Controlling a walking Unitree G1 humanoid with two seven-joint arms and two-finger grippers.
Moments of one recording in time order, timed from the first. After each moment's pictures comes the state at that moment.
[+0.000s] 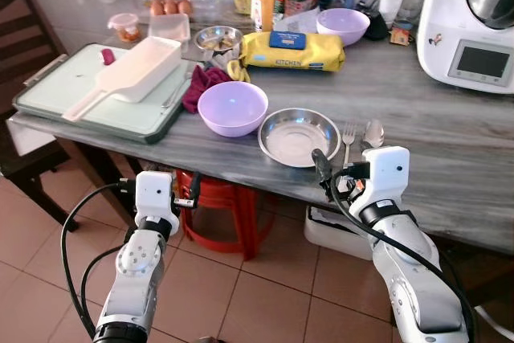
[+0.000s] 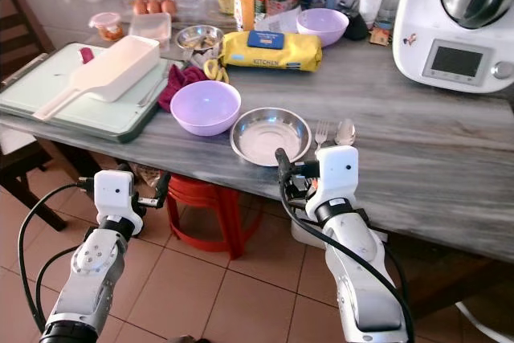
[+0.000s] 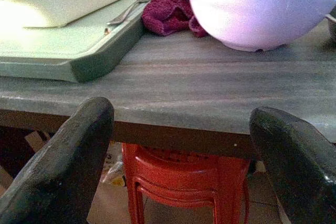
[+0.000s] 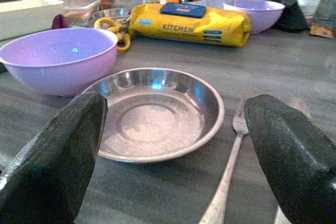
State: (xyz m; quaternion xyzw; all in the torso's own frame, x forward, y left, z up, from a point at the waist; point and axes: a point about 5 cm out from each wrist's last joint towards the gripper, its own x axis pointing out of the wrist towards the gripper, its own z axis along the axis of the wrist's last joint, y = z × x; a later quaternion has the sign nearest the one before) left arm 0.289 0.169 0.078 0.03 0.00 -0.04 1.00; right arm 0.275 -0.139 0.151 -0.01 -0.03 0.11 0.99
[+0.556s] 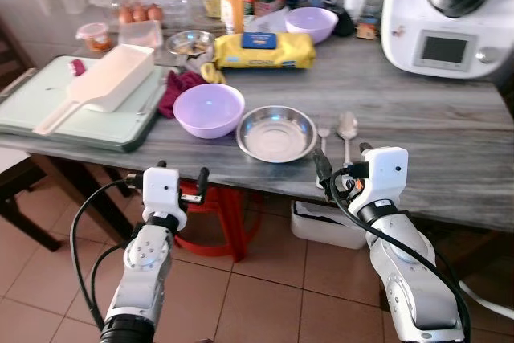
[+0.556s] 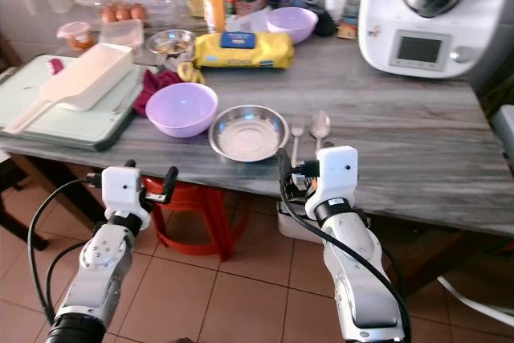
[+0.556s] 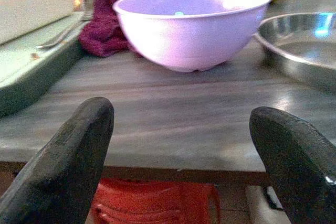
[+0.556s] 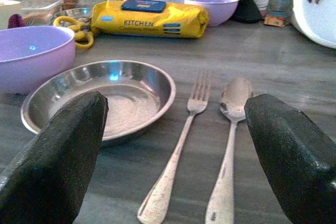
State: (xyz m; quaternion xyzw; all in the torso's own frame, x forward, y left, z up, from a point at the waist) left arm 0.297 0.156 0.081 0.02 -0.01 -0.05 1.00; right arm 0.279 -0.139 0.147 0.00 -0.03 0.10 0.99
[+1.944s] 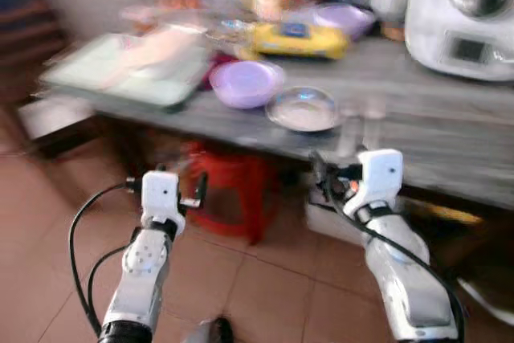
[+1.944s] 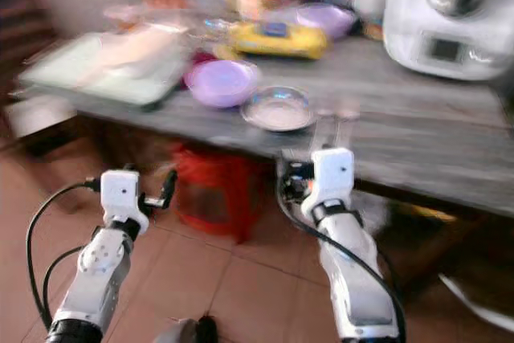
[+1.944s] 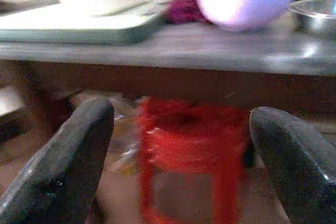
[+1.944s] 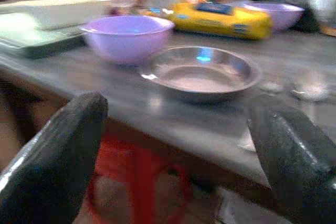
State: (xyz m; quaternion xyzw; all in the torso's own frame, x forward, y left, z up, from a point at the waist) left arm 0.292 0.160 0.082 0.03 -0.02 -0.05 1.00; right arm 0.287 -0.135 0.147 -0.01 -0.04 0.11 0.99
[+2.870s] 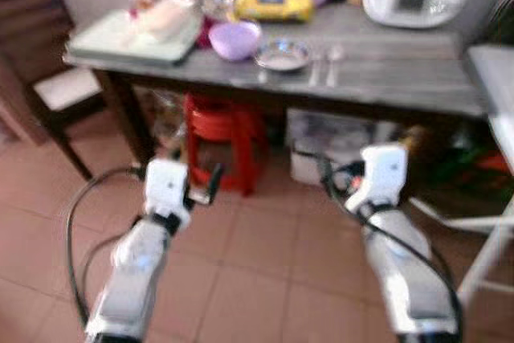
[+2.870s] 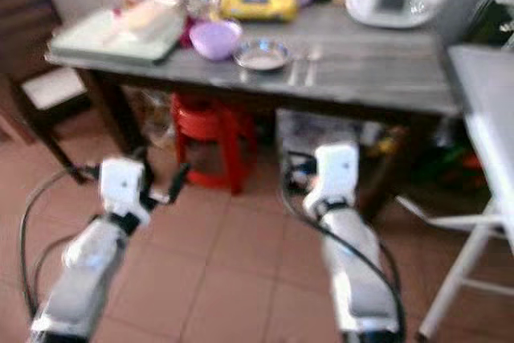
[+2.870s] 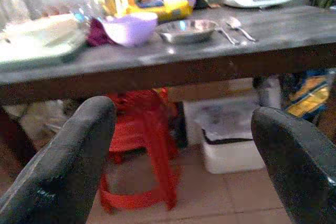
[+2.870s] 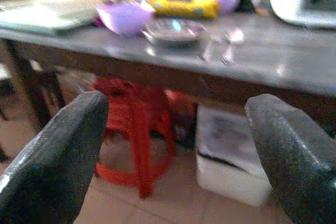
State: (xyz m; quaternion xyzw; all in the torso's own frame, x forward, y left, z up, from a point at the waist) left arm 0.278 0.154 0.119 0.06 -0.05 -0.15 0.99; right arm 0.288 -0.134 0.144 0.00 -0.04 0.10 0.99
